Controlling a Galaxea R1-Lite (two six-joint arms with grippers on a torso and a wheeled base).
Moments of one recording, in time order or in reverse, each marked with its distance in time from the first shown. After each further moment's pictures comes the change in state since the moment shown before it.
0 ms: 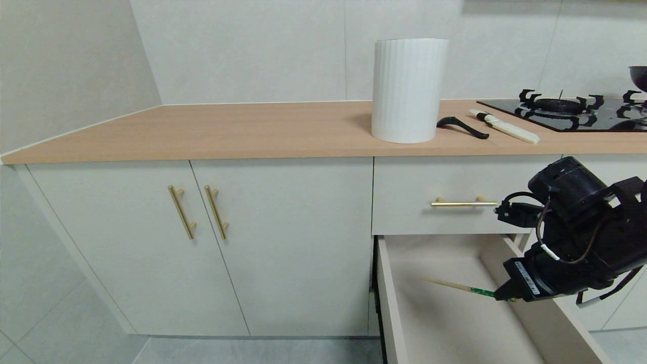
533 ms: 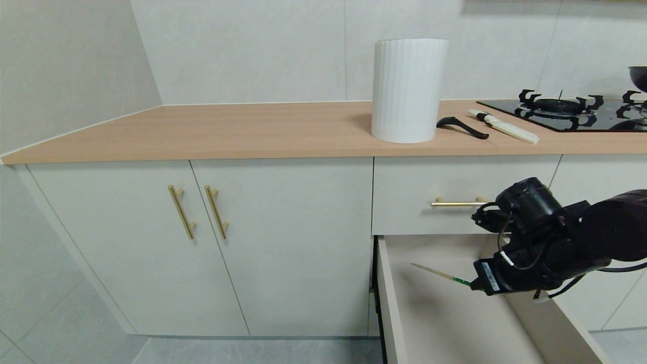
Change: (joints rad) left arm 0.000 0.000 0.000 0.000 0.000 0.000; right arm 0.002 0.149 0.107 -0.345 -0.092 0.022
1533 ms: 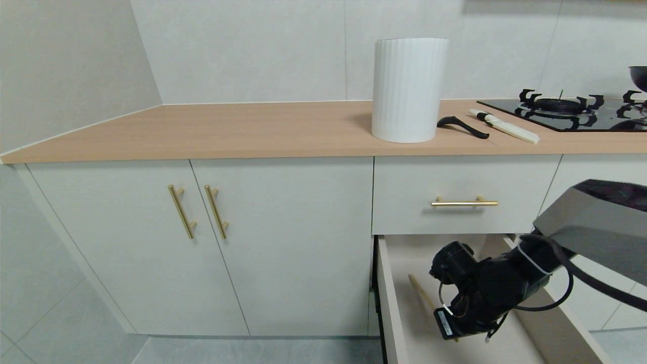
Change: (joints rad) left arm 0.000 0.000 0.000 0.000 0.000 0.000; right arm 0.102 0.434 0.023 -0.227 -0.127 0.090
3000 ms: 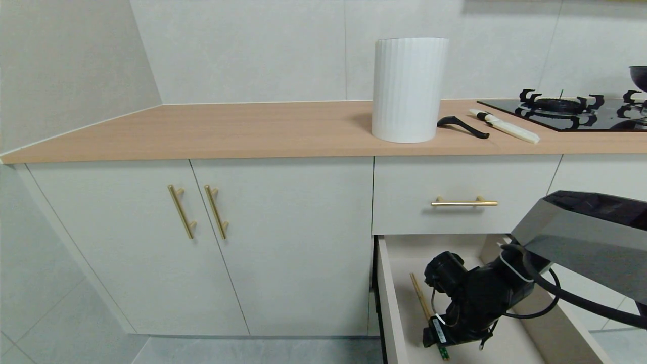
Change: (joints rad) left arm 0.000 0.000 0.000 0.000 0.000 0.000; right arm 0.017 0.062 -0.013 -0.014 -0.024 0.037
